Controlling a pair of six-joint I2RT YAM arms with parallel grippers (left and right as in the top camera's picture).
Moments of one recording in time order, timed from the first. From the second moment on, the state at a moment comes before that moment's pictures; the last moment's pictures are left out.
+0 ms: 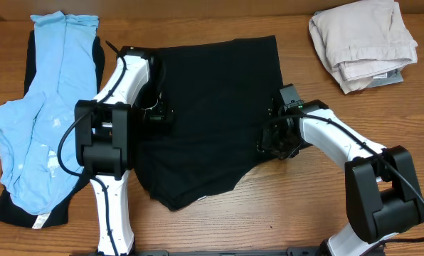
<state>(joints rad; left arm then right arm) -0.12 2.34 1.86 -1.39 -0.01 -0.12 0.30 1.80 1.07 -0.77 -0.24 0.46</state>
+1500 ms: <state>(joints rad) -0.10 2.31 1.89 -0.77 0.01 0.08 -0.23 1.79 1.18 -0.73 -0.45 0.32</state>
